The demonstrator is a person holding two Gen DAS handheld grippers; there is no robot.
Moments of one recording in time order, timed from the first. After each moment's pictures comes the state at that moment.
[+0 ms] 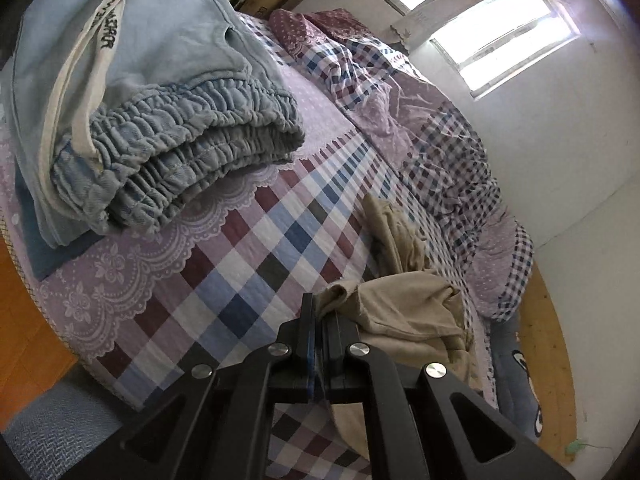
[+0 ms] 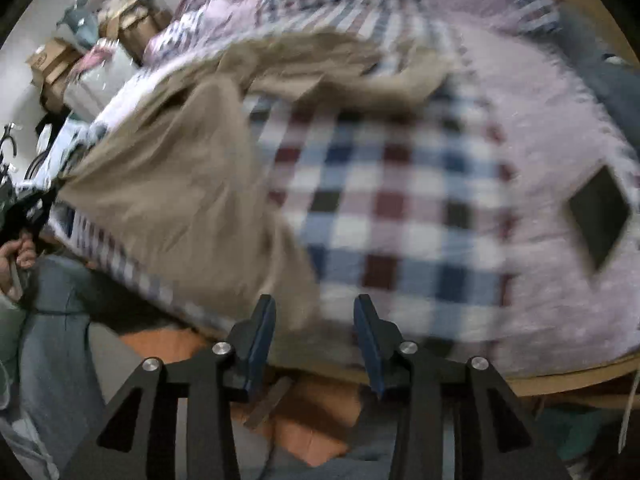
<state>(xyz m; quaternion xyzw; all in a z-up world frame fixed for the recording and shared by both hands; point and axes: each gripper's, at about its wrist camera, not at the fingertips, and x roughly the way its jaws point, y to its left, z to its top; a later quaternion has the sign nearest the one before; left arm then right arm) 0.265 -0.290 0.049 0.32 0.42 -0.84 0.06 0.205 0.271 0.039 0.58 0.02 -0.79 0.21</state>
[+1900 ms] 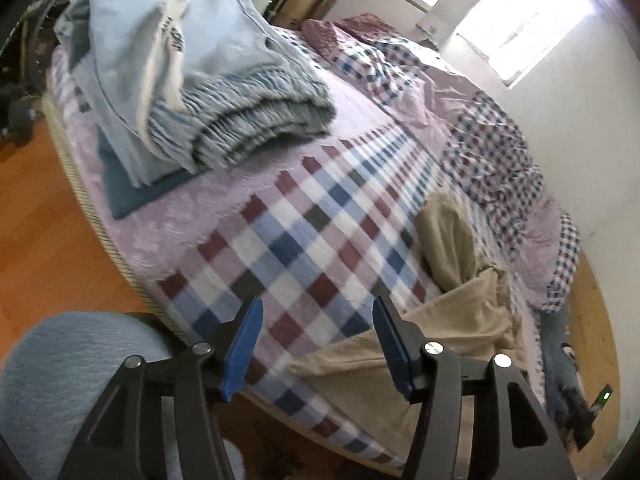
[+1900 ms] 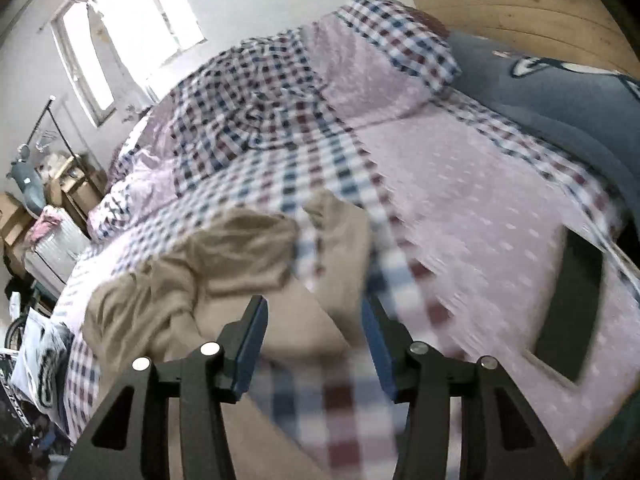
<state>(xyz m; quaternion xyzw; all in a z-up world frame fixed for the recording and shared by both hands) 0.310 -0.243 0.060 0.36 0.36 -0.84 0.17 0.067 0.312 0.098 0.37 -0.16 -0.91 0.07</state>
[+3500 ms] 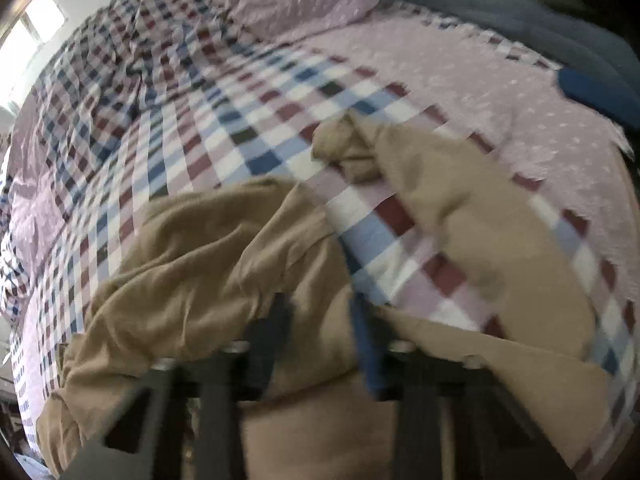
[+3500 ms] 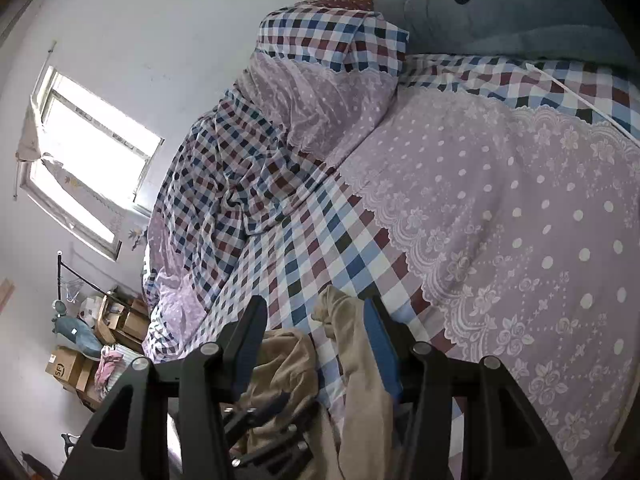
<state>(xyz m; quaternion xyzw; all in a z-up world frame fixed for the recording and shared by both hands) -0.077 0.217 0.004 0.50 -0.21 -0.82 -0.16 -0.028 0.405 0.064 0.32 -0.40 -0.86 0.06</state>
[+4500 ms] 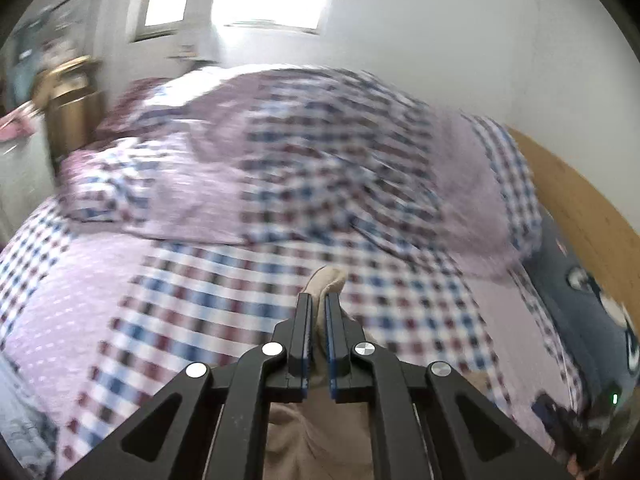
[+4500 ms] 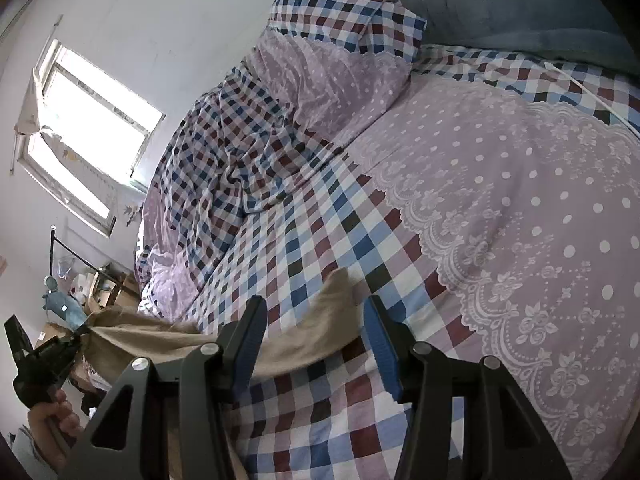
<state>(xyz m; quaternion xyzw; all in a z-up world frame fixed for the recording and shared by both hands) -0.100 -0.088 0.219 0.33 0.11 -0.94 0.01 -0.036 0.380 0.059 0.34 -0.37 -0.86 0.07</state>
